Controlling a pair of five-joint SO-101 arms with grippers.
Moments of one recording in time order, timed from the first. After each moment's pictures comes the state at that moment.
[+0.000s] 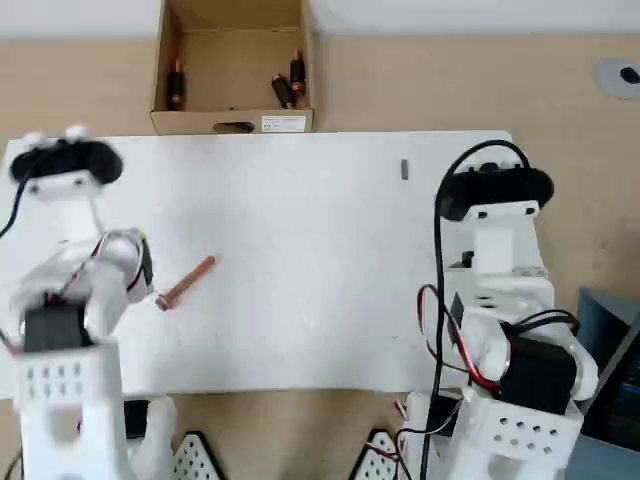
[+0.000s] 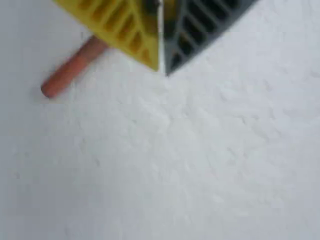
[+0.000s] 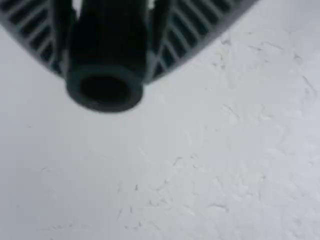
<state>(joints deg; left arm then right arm) -8.8 -54.4 41.3 72.7 -7.5 9.4 -65.5 36.4 89.6 4.5</state>
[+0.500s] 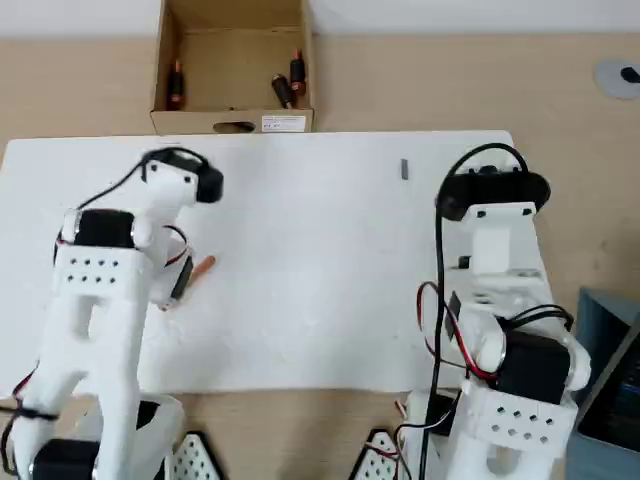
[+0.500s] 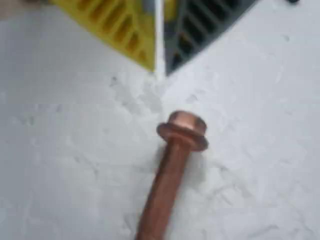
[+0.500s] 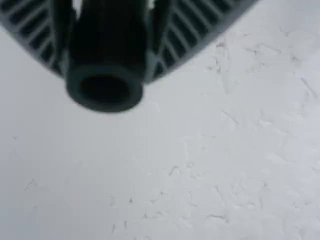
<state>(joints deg) -0.3 -28.5 32.6 89.8 -29.8 9.4 -65.5 40.3 88.0 3.5</state>
